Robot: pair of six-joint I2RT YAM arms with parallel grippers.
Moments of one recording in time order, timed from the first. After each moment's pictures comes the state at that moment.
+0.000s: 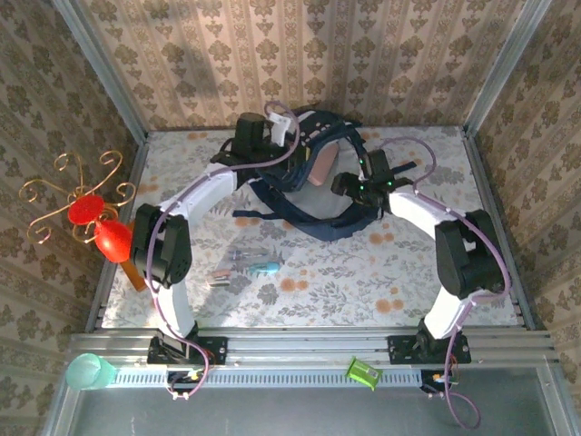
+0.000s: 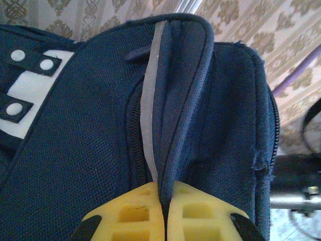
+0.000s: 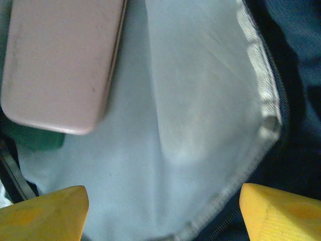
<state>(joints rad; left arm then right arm) -0.52 1.86 1.53 -0.13 0.58 -0.22 0.29 1.71 1.12 -0.25 -0.10 0.62</state>
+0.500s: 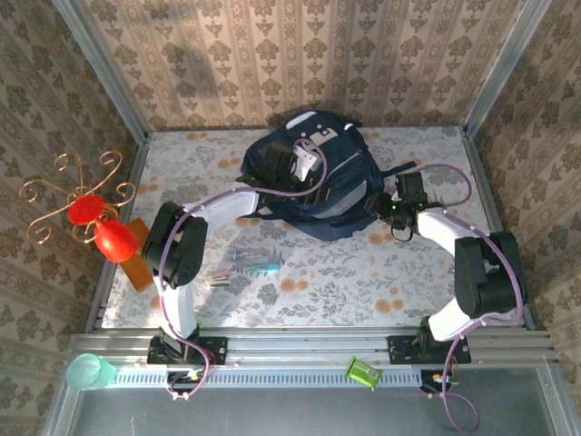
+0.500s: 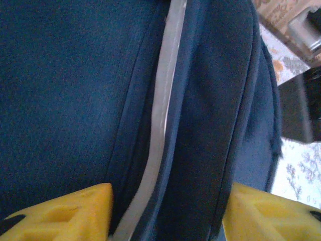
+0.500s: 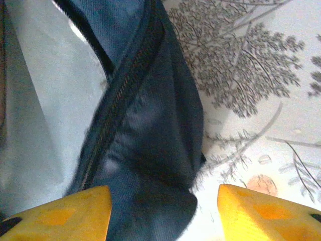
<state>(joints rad) -0.63 1.90 1.35 -0.08 0.45 -0.11 0.10 1.54 0.83 -0.18 -0.17 0.64</state>
